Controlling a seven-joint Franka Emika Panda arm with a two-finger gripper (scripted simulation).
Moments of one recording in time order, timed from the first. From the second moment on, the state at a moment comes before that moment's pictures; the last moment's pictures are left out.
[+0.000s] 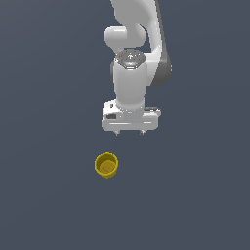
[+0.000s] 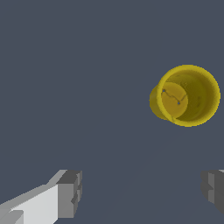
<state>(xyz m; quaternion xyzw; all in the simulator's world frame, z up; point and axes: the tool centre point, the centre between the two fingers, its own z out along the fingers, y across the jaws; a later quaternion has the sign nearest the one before) 0.013 0.020 0.190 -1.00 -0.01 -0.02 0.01</state>
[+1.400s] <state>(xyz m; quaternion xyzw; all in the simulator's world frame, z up) 0.031 0.000 0.164 -0.99 -0.12 -0.01 -0.01</state>
